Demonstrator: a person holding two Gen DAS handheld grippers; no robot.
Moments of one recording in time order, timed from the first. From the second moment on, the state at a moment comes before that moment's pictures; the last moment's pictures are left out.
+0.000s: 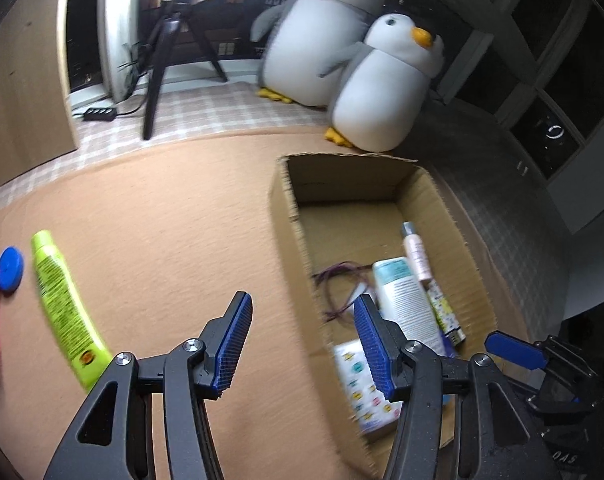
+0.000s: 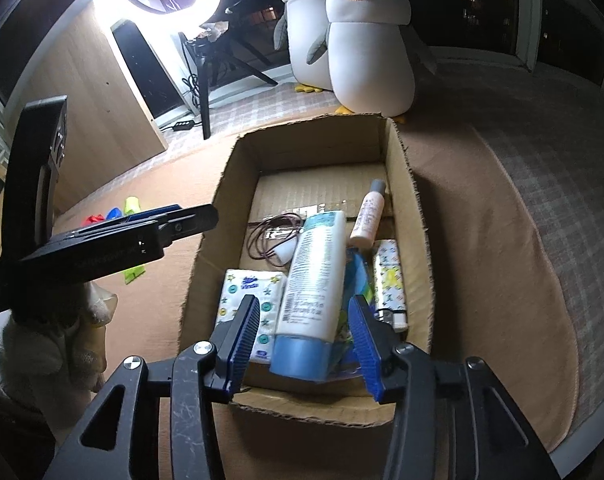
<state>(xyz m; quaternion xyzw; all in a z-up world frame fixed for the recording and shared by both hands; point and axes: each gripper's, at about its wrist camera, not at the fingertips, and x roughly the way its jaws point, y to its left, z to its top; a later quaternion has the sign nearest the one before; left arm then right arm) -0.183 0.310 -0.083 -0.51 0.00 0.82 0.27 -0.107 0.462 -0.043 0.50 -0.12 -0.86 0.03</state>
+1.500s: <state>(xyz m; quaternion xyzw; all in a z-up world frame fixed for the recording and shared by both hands) -0.222 0.080 -0.128 -0.53 -0.12 0.83 0.16 -0.255 0.256 -0.066 0.54 -0.10 -0.81 0.22</state>
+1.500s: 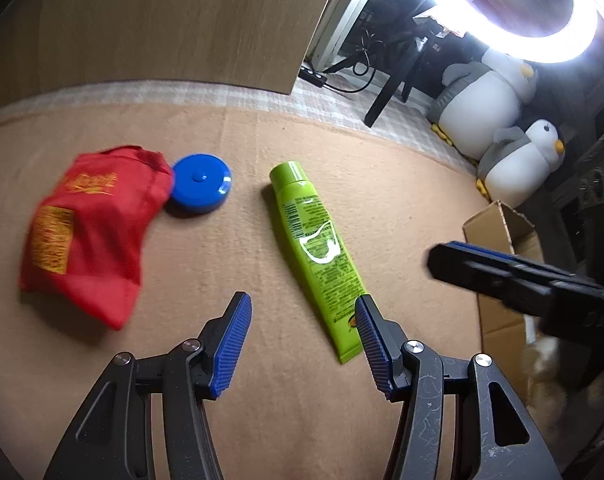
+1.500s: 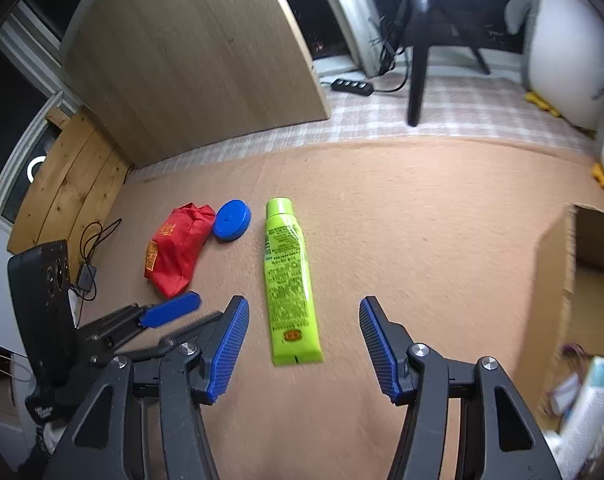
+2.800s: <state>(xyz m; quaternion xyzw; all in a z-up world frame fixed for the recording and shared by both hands) -0.253 0.093 -0.162 -0.53 -0.16 0.81 0.20 -0.306 0.222 -0.127 0.60 -0.16 -0.74 0.26</state>
